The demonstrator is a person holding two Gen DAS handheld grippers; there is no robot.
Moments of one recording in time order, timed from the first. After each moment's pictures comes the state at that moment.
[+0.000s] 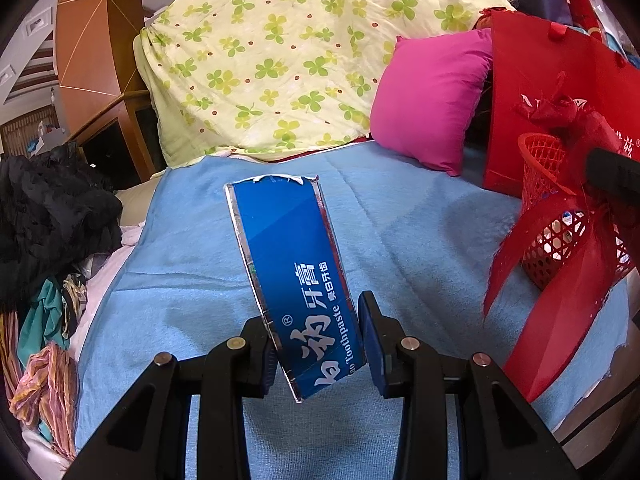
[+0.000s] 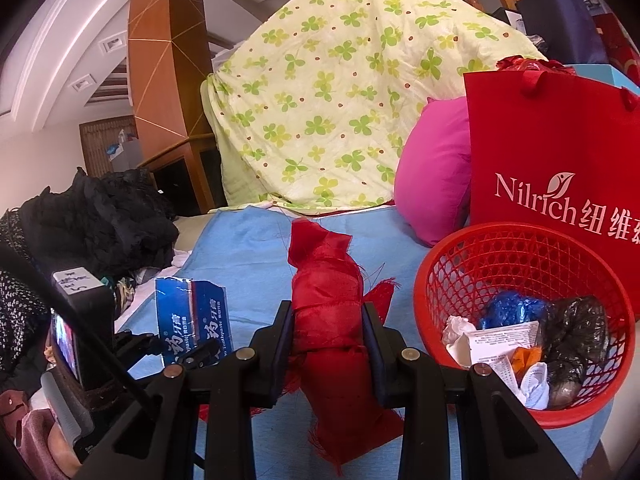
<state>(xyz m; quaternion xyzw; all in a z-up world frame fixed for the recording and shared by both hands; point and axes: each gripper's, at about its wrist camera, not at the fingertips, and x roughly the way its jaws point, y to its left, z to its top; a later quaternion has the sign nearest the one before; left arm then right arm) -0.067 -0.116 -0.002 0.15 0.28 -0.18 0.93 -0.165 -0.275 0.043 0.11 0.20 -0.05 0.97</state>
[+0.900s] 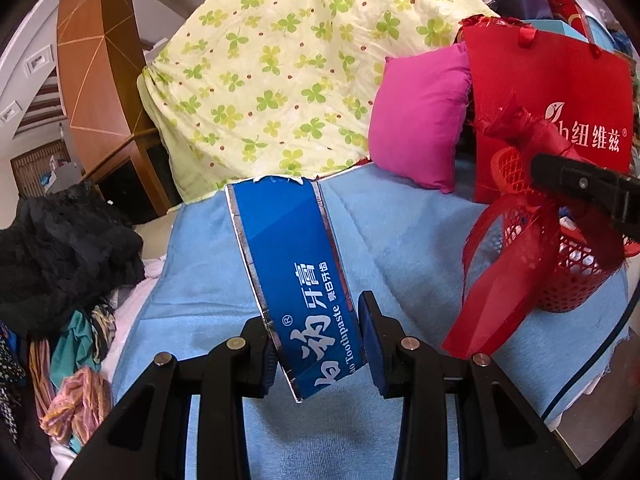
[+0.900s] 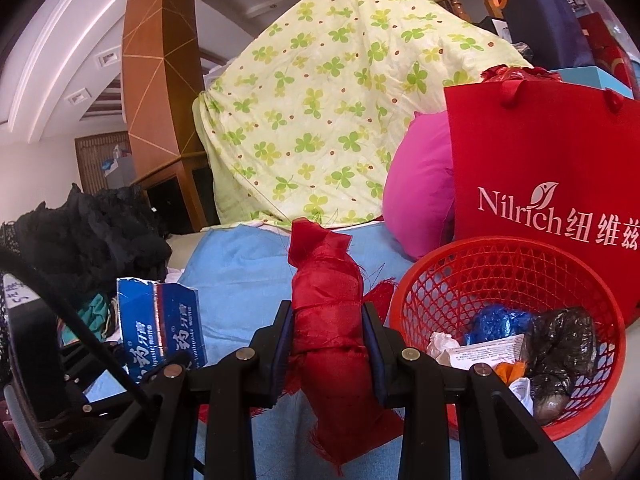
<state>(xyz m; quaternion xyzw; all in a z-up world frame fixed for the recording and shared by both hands) -0.113 -0.138 0.031 0.19 0.23 -0.16 0.94 -0.173 -0.293 0.049 0.12 0.17 -0.06 0.98</state>
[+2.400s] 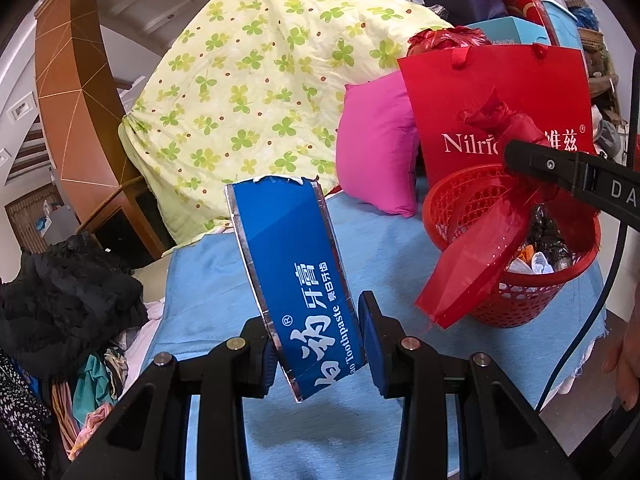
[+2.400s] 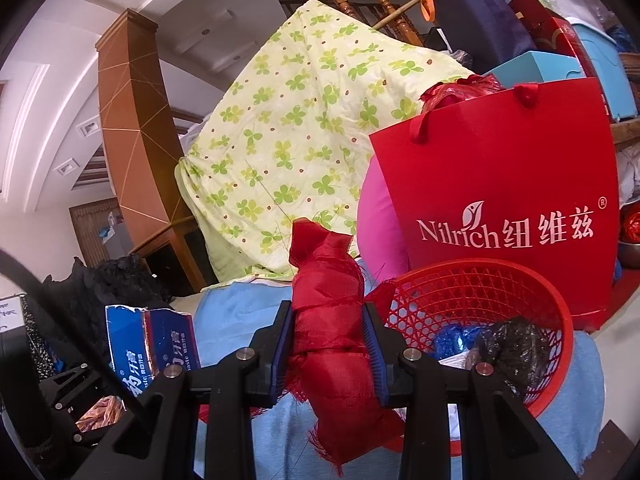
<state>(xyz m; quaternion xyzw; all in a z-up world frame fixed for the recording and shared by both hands) -0.166 -0.183 0.066 0.24 0.19 -0.19 0.93 -0.232 -0.349 0.065 0.20 0.09 -0.08 0.97</state>
